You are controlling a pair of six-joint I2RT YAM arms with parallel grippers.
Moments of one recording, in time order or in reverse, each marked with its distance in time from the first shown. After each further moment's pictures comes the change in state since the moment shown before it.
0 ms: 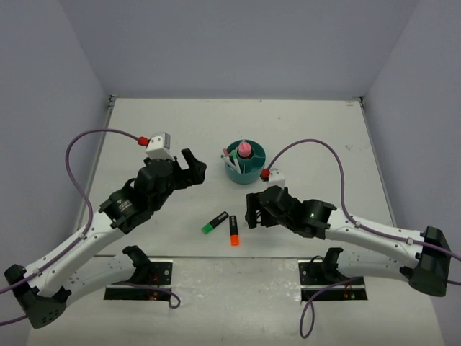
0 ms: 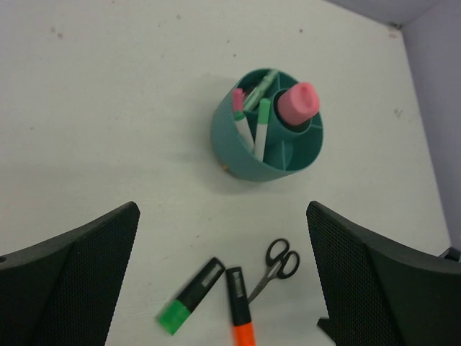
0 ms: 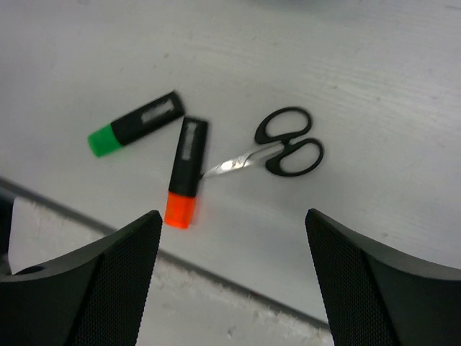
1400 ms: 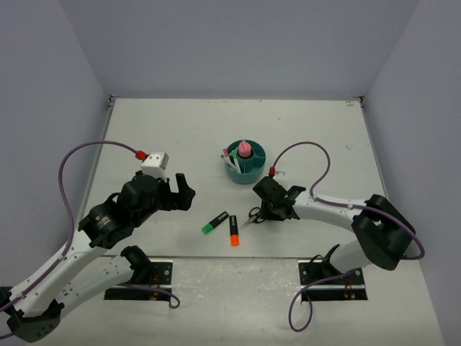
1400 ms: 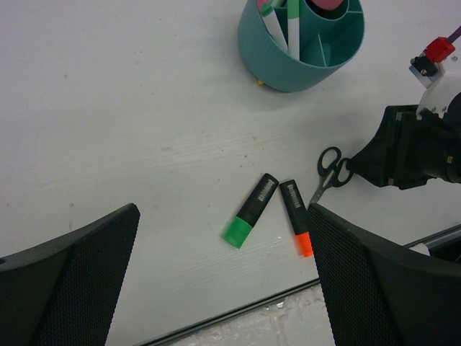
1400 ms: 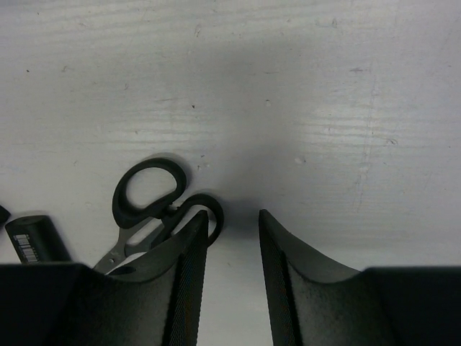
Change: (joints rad) left arm 0.000 -0.195 -0.028 -0.320 0.150 0.177; right arm -0.262 0.399 -0.055 0.093 -0.051 0.148
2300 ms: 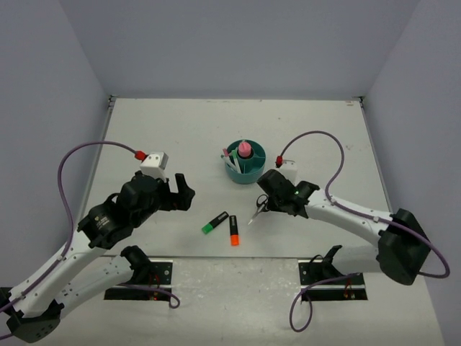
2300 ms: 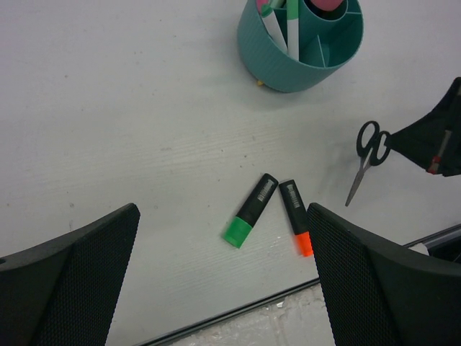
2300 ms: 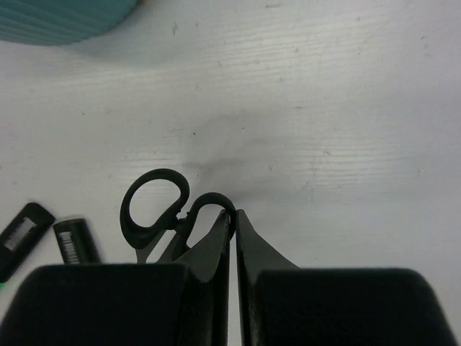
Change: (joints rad) left arm 0.000 -0.005 0.000 -0.002 0.000 0.000; right arm 0.007 -0.126 0.098 -0.156 0.141 -0.016
